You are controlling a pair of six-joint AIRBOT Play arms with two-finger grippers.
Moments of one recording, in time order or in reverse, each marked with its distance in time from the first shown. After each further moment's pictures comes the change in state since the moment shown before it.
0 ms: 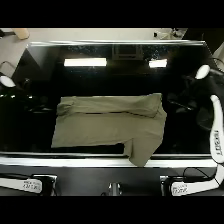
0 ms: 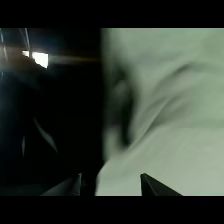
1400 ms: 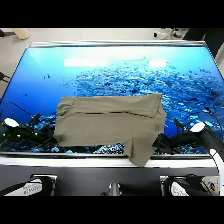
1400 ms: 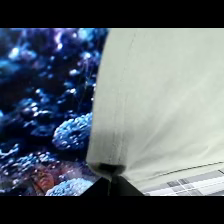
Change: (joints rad) left arm 0.103 0.325 -0.754 -0.152 0.197 0.155; right arm -0.091 0.455 -1.006 0.331 -0.382 -0.213
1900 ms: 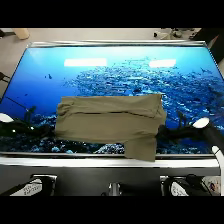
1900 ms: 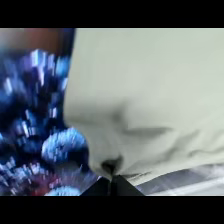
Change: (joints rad) left arm 0.000 0.065 0.125 -0.041 -0.027 0.029; right arm 0.002 0.012 0.157 0.087 -0.050 -0.044
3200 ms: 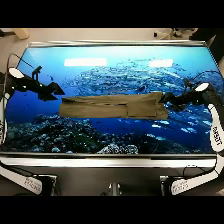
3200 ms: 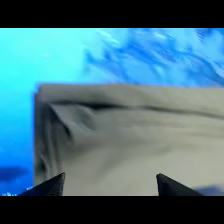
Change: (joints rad) left arm -0.211 -0.566 0.900 -0.019 -0.088 -0.278; right arm -0.005 -0.609 0.699 -0.057 -0.051 0.024
